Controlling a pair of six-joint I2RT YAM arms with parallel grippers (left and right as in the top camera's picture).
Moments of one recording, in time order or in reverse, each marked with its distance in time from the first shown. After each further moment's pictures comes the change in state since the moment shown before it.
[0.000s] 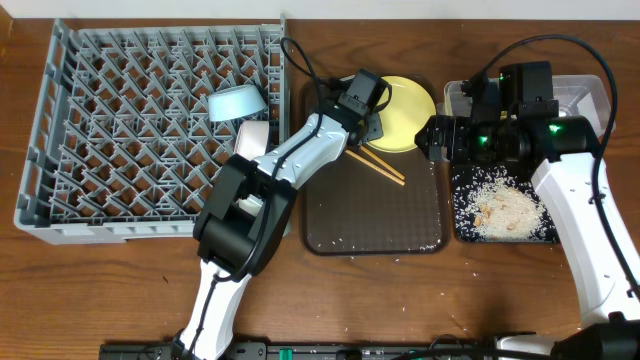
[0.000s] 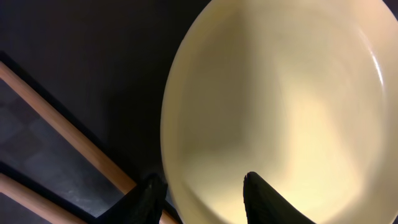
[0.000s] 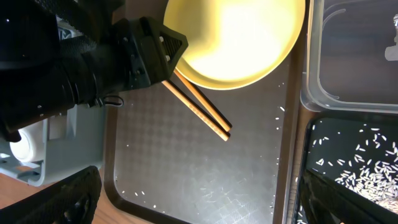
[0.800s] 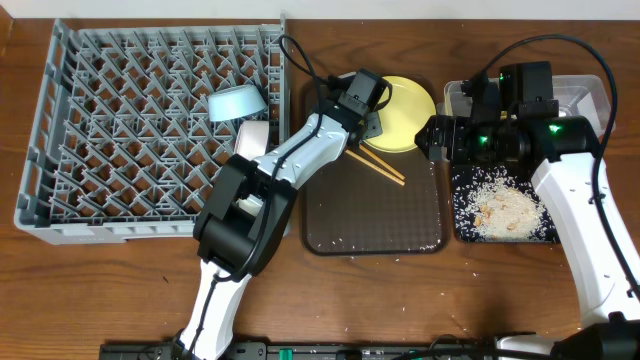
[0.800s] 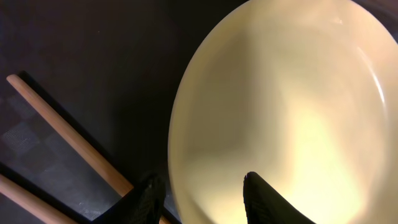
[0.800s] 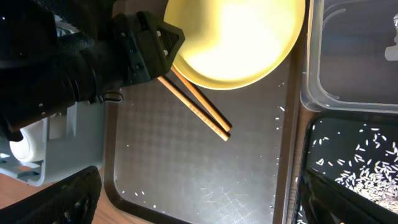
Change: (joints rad) left arm 0.000 0.002 0.000 0.021 -0.045 0.000; right arm 0.000 0.000 0.000 0.000 0.000 0.000
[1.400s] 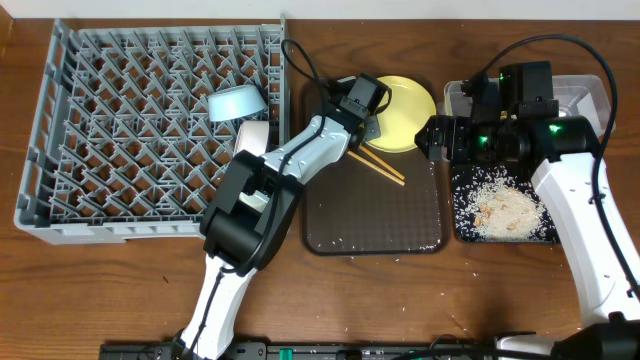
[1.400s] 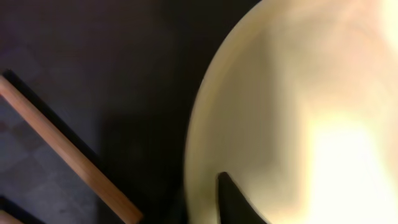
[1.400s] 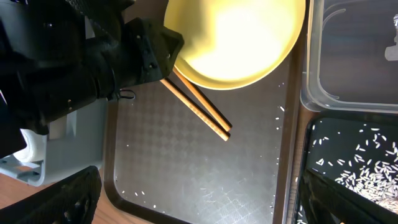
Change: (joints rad) left arm 0.000 0.047 0.000 0.026 -0.022 -0.006; right arm 0.000 0.000 0.000 0.000 0.000 0.000
